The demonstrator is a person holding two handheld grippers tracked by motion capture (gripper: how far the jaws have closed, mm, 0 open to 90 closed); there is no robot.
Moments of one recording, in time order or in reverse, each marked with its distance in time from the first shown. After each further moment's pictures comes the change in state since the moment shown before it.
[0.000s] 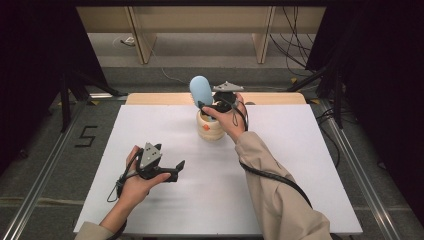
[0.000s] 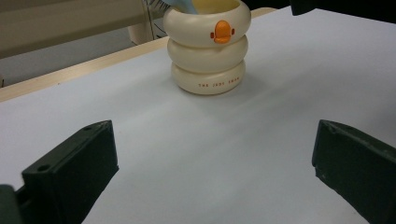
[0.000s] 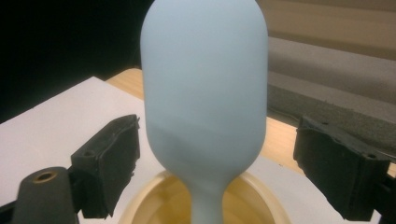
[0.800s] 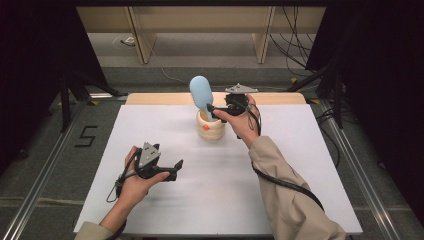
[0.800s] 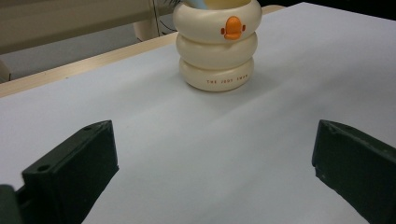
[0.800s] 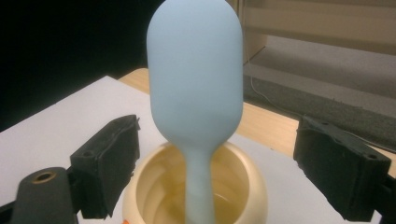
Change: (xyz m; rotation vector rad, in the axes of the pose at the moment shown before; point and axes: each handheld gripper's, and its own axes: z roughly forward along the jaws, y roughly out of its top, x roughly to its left) left arm 0.003 -0.001 0.000 0.008 0.022 -0.019; right arm -0.015 -0.005 -0.037 -0.005 0.039 0.021
